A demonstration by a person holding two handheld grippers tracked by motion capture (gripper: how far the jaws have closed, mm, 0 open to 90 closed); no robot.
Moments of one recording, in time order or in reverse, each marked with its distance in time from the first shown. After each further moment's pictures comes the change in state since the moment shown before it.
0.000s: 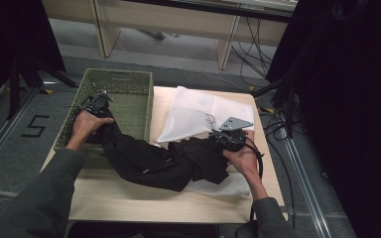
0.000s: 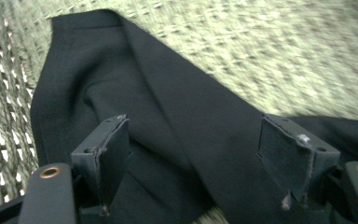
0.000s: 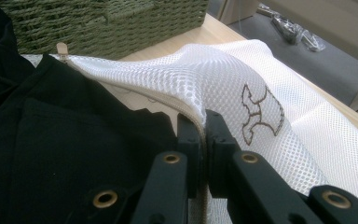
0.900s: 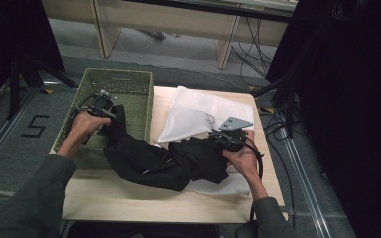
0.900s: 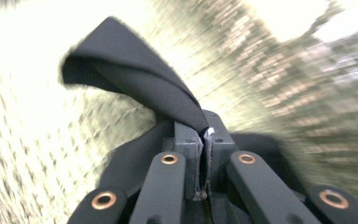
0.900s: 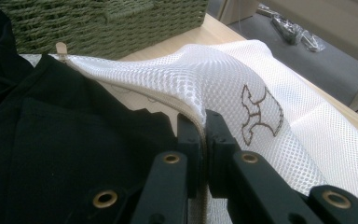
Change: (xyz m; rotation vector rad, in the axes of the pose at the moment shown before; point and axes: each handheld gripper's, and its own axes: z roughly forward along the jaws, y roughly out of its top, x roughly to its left) left arm -0.033 0.004 -0.070 -0.231 -0.281 0.171; right arm -0.001 0.000 0.000 0.002 -0.009 -0.005
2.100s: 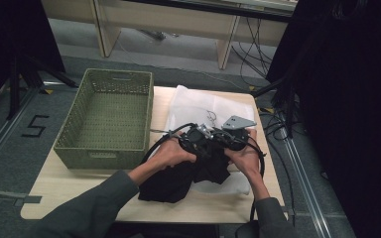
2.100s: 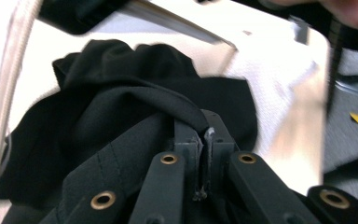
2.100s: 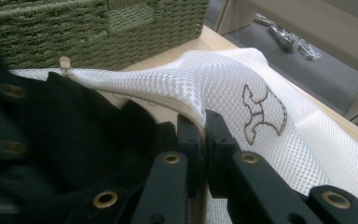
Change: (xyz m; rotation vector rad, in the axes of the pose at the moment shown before) left arm -0.251 0.052 0.079 0.013 -0.349 0.443; right arm -0.001 0.005 -0.008 -0.035 0.005 0.003
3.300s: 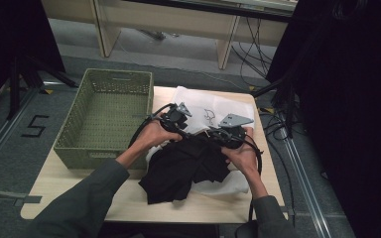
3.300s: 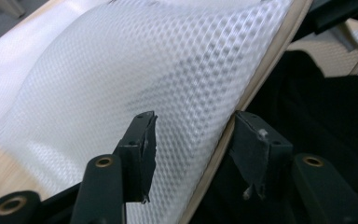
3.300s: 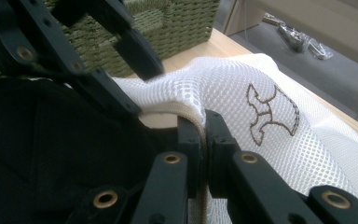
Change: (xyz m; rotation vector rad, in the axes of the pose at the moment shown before) left arm 0.071 -0.019 -0.029 -0.068 0.129 -0.024; right arm 0.005 0.008 0.006 -0.004 0.030 0.024
